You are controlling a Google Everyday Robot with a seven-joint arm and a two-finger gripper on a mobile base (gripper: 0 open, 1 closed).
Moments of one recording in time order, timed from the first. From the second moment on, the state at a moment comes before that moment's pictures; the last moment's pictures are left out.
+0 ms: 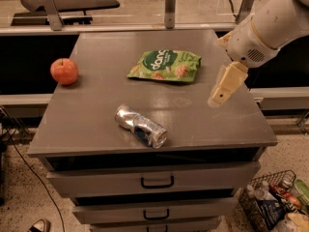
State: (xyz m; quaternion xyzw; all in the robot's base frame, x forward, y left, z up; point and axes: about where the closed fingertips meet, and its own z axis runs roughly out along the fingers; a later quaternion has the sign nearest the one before) arm 0.561 -0.157 0.932 -0.61 0.74 0.05 0.28
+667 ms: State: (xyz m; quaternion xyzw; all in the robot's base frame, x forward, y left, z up) arm 0.587 -0.147 0.925 -0.59 0.74 0.06 0.32
